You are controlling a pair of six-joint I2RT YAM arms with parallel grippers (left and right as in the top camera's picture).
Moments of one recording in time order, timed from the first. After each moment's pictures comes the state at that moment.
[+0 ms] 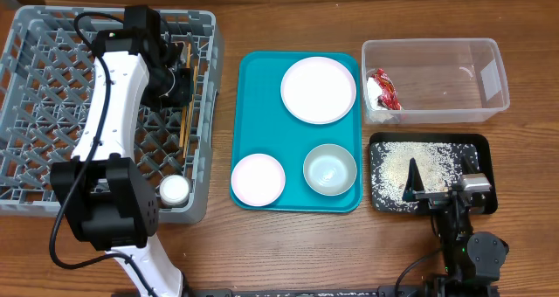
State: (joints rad) left arm 0.05 1.97 1.77 -1.21 0.13 0.02; right arm -0.10 0.01 0.02 -0.02 -0.17 0.02
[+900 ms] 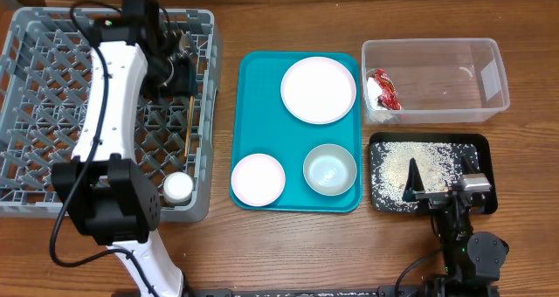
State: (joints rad) left arm 0.04 2.00 1.95 -1.33 0.14 0.00; right arm -0.10 0.01 0.02 -0.02 -0.17 0.02
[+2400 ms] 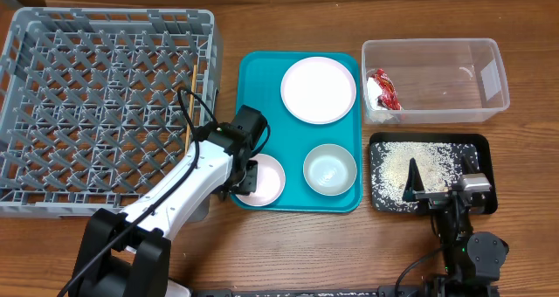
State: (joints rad) left arm -0.46 1.62 1.03 -0.98 -0.11 -0.41; right arm -0.10 0.01 0.02 -0.02 -0.17 0.02
